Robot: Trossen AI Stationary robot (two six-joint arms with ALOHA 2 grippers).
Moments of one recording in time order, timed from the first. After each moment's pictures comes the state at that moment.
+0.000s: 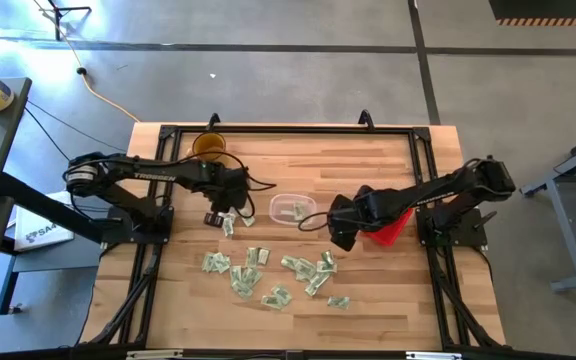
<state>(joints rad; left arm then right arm) 0.22 1.42 0.85 -0.81 -0.05 0.48 0.17 1.56 1.10 -0.94 0.32 0.71</state>
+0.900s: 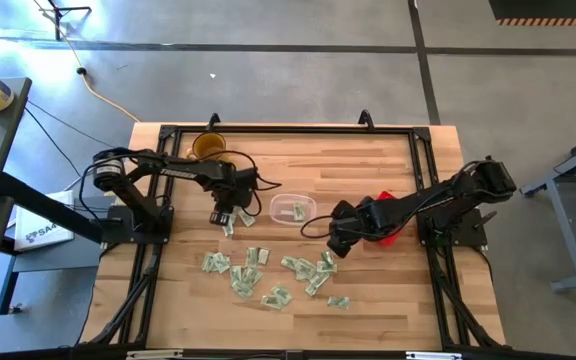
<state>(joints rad) 0.28 1.63 0.85 -0.76 -0.06 0.47 0.23 1.56 1.00 -0.78 0.30 0.93</state>
